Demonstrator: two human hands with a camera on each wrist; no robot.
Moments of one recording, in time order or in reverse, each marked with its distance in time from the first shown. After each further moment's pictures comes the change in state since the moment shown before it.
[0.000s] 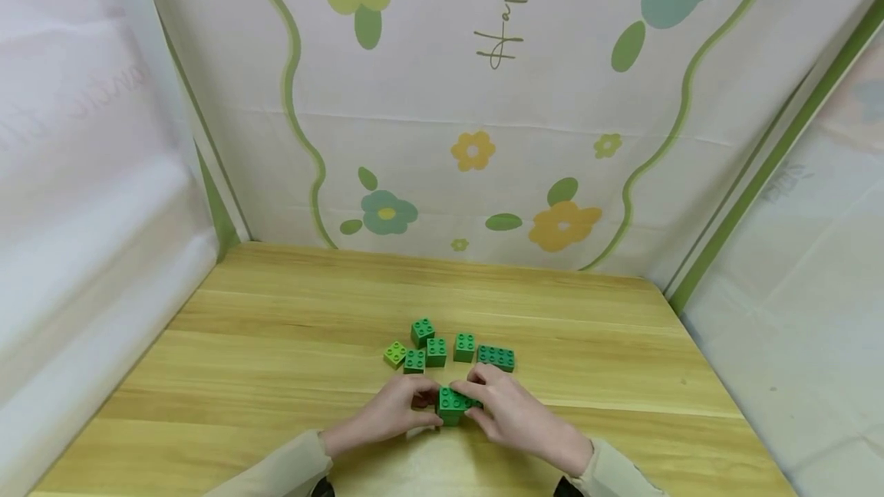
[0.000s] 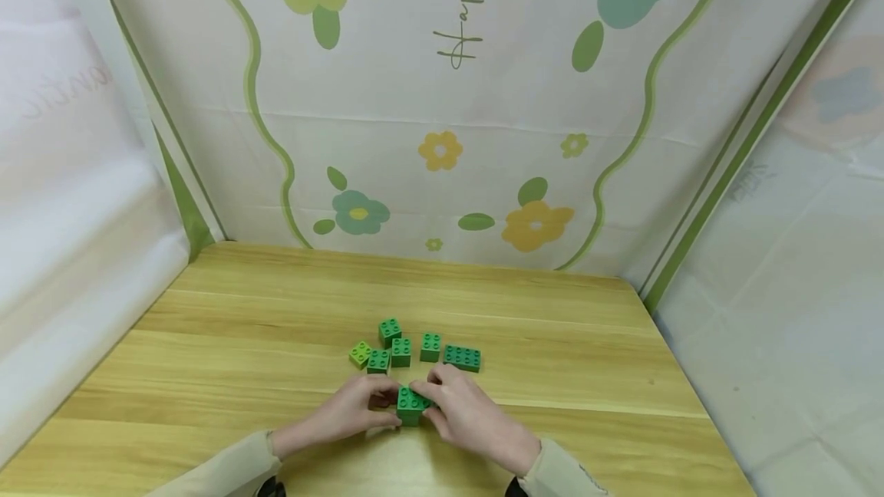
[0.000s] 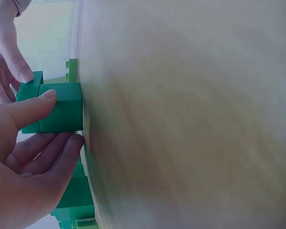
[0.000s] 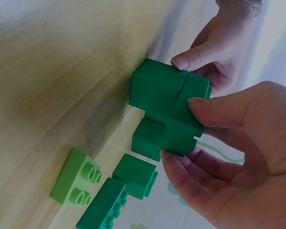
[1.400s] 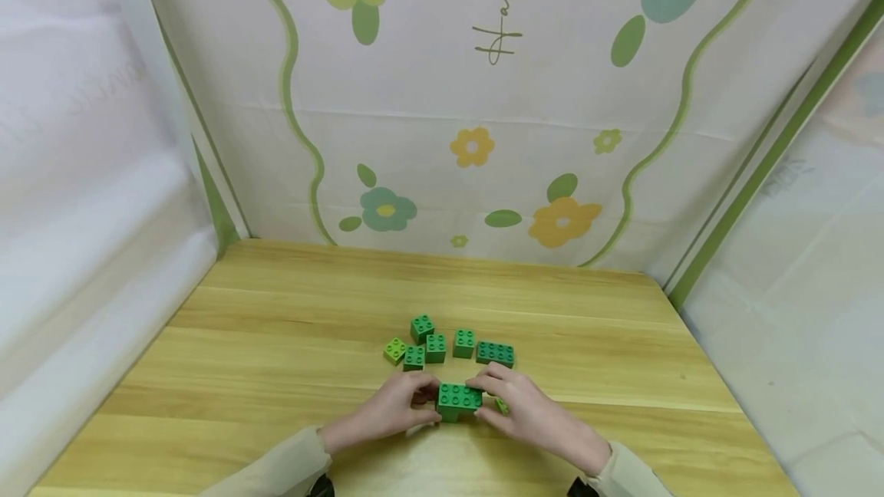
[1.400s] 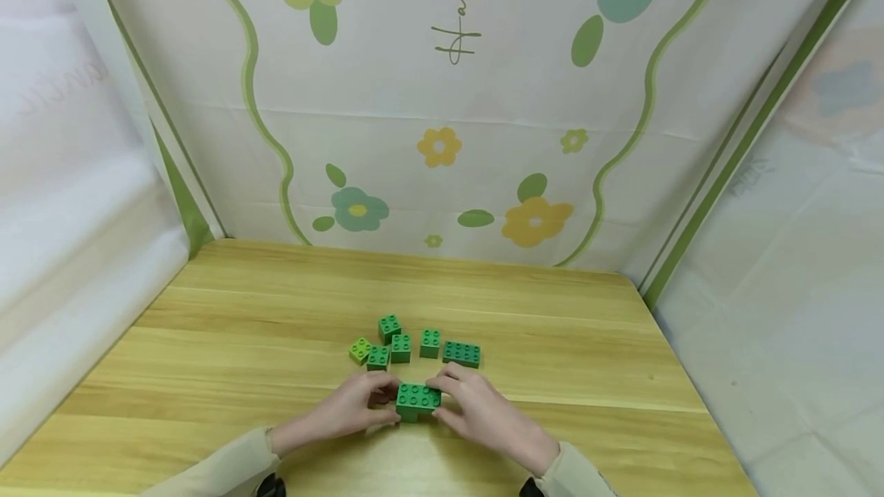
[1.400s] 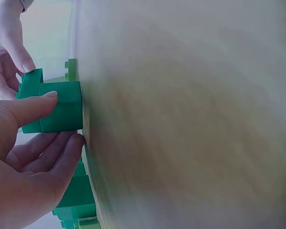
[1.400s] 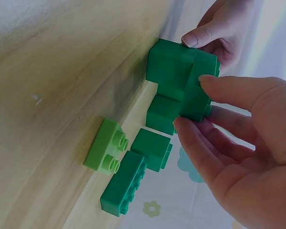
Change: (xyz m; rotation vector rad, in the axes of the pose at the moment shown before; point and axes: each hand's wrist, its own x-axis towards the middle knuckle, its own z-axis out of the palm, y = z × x) left_hand -0.001 0.004 0.000 0.067 -0.007 -0.001; right_hand -0.016 0.013 -0.003 0.209 0.019 0.023
